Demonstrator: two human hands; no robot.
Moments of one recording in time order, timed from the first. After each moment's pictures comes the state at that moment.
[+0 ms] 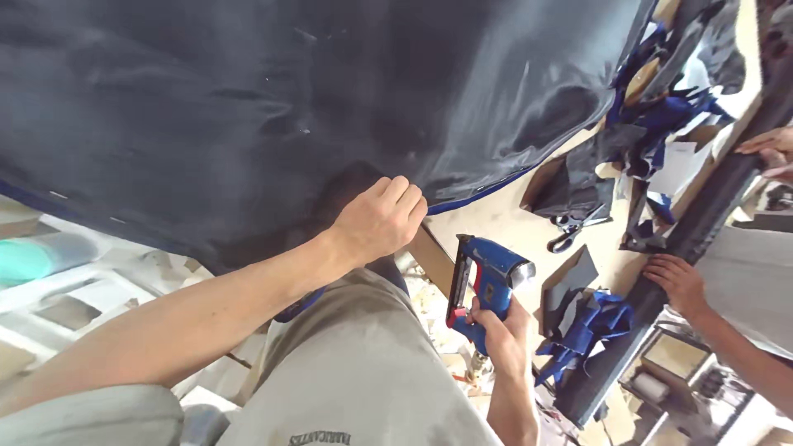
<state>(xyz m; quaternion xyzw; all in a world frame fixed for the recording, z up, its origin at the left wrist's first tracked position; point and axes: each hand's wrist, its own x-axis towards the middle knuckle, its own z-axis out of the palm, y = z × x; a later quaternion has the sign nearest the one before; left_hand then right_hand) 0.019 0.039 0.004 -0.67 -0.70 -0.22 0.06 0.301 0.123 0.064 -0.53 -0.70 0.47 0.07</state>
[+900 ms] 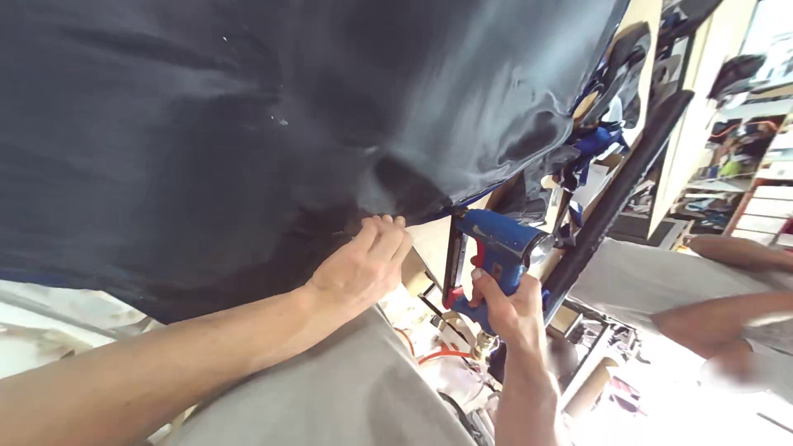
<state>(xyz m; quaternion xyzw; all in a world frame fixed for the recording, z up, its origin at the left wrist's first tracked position) 0.053 0.012 0.015 -0.67 -0.73 -0.07 0.04 0.227 0.177 0.112 -0.51 -0.78 0.37 -0.04</state>
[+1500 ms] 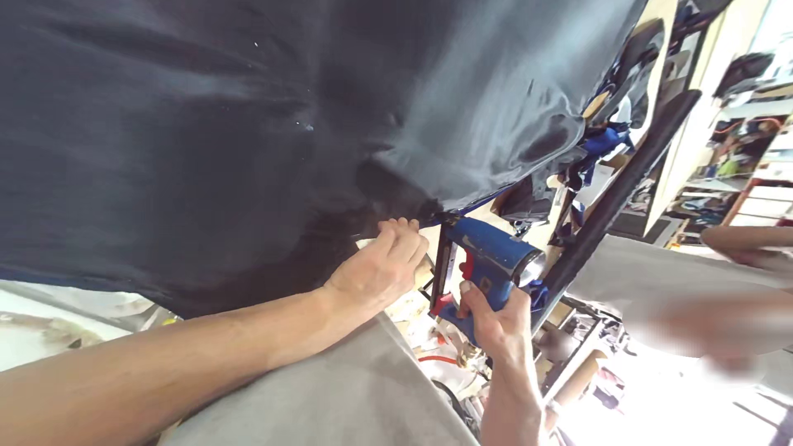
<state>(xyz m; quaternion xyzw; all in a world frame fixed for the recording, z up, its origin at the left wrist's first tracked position) 0.049 0.011 0.016 -0.67 -0.74 -0.10 0.00 0.211 0.136 0.114 -0.51 -0.78 0.35 -0.04</state>
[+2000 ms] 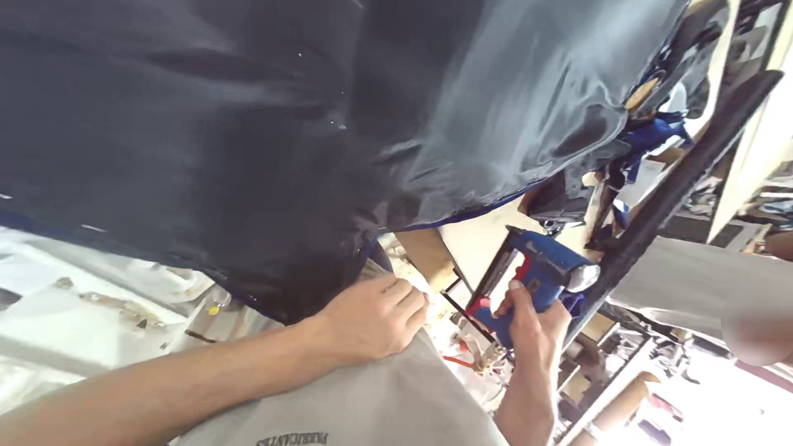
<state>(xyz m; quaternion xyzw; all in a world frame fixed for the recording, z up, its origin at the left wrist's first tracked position) 0.057 -0.054 0.020 -0.70 -0.61 -0.35 -0.13 0.252 0.140 0.097 -0.63 -0.72 0.29 0.05</state>
